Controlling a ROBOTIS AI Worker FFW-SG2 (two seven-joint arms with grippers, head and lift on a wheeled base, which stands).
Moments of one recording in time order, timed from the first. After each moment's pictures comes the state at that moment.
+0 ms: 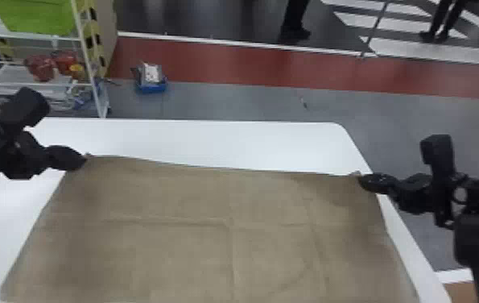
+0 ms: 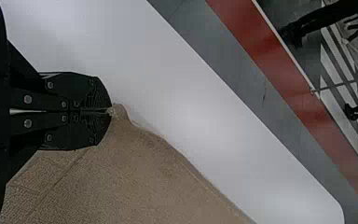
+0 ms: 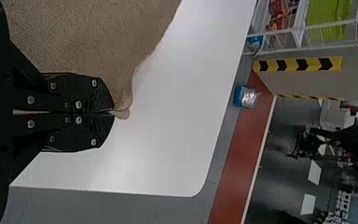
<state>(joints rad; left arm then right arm) -0.42 0.09 0.25 -1.28 -0.83 0.24 -1.20 -0.07 -0.32 -0.40 -1.62 0.34 0.56 0.99</state>
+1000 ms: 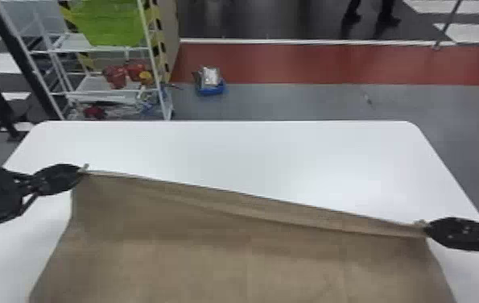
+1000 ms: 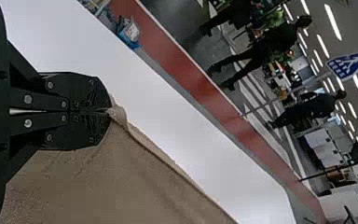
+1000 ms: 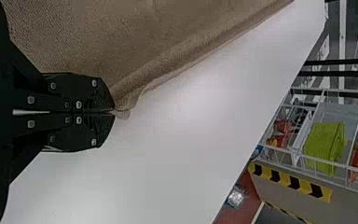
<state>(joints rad) -0.08 0.24 0.59 -1.43 -0.43 -0.32 -1.25 0.20 -0.33 -0.46 -1.85 0.34 0.32 1.36</state>
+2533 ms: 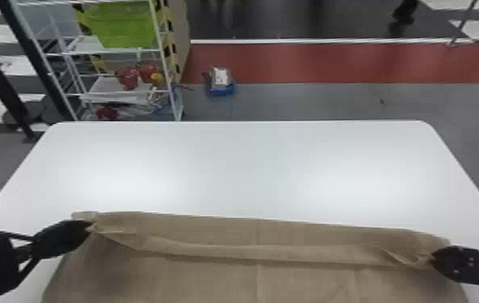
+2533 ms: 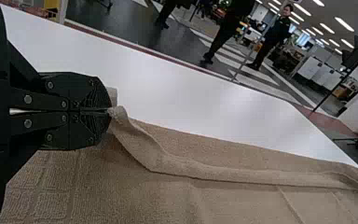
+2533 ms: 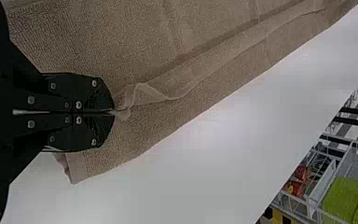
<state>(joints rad) 0.22 0.21 0.71 -1.56 -0.49 -0.93 -1.17 0.35 -0.34 -0.43 -1.97 0.40 0.23 1.36</state>
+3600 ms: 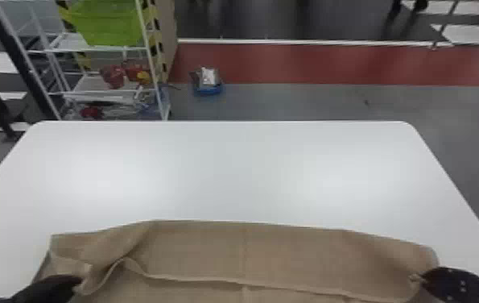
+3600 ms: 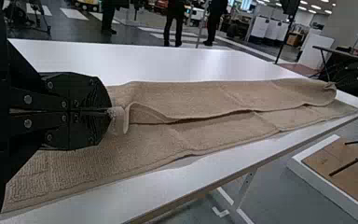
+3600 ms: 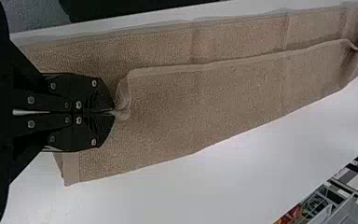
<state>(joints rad) 0.34 0.21 0.79 -1.50 -0.68 -1.43 -0.95 0.50 -0.32 -0.49 -2.05 0.45 -0.05 1.36</state>
